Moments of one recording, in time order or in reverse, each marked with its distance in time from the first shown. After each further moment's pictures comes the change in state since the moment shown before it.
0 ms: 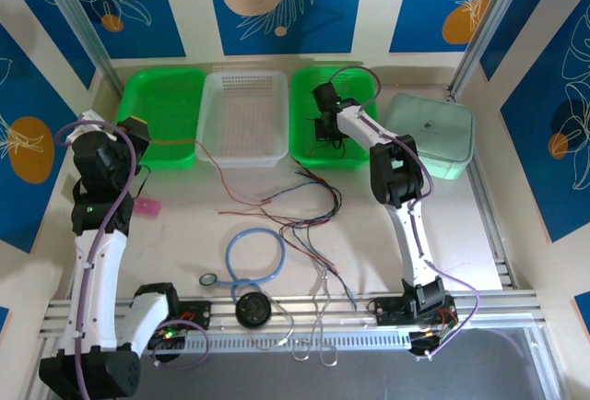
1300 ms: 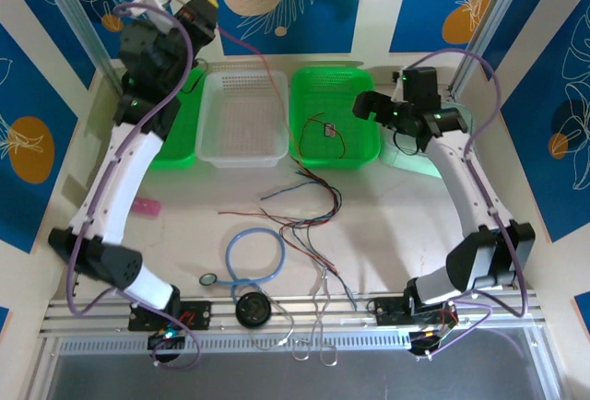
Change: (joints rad) left arm -0.426 0.715 0.895 0.264 0.001 0.107; right arm -0.230 -0.989 -0.602 0.080 -0.343 0.128
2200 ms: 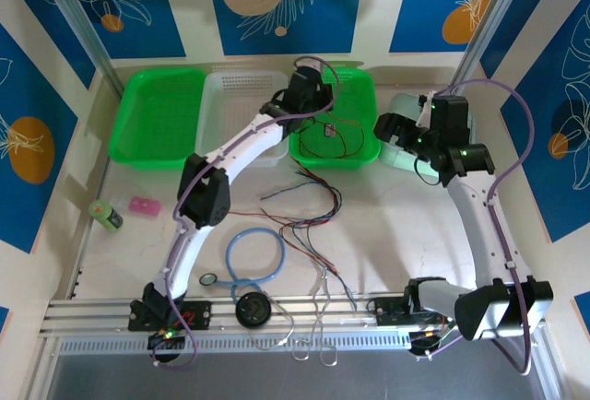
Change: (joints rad) left arm -0.333 0.791 0.359 -0.290 -0.151 0.303; right arm -0.097 -0.263 -0.232 -0.009 -0.043 -0.005
